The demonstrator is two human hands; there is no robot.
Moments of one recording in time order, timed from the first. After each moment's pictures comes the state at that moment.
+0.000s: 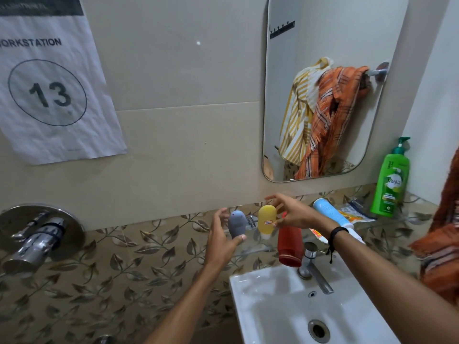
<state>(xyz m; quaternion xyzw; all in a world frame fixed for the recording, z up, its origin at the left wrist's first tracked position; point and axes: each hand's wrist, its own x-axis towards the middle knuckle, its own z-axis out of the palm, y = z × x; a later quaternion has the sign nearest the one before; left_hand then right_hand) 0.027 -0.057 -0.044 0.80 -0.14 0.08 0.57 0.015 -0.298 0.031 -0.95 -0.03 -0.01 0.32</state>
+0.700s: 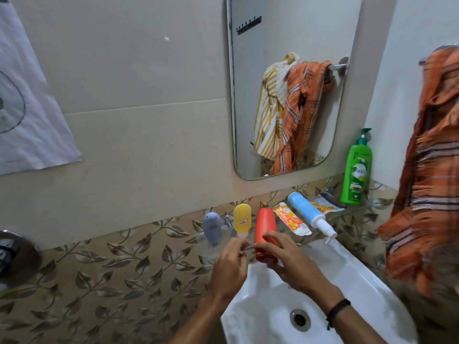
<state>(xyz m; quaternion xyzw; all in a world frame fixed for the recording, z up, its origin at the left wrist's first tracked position) -0.016 -0.108 -0.091 0.82 -0.34 0.16 0.43 -0.090 -0.299 -0.074 -0.96 -0.09 -0.20 0.17</state>
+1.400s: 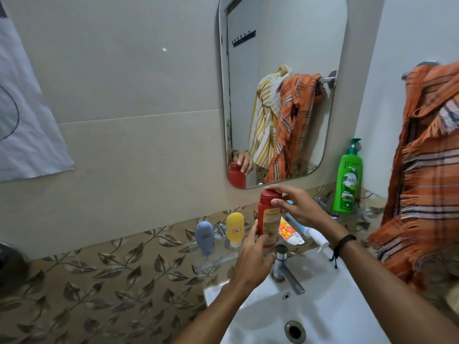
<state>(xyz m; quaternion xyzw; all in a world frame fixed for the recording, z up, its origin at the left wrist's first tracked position) -0.012 -0.182 -0.062 0.82 -0.39 0.07 0.42 -0.037 -0.363 0.055 -0.88 -0.07 -0.20 0.43</state>
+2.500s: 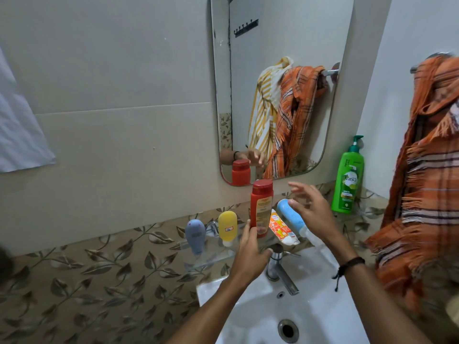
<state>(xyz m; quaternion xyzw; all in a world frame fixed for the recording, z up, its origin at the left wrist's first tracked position) 0.007 -0.212 -0.079 0.84 -0.28 -0.02 0.46 -0.051 -0.394 0.022 -0.83 0.04 -0.34 0.44</state>
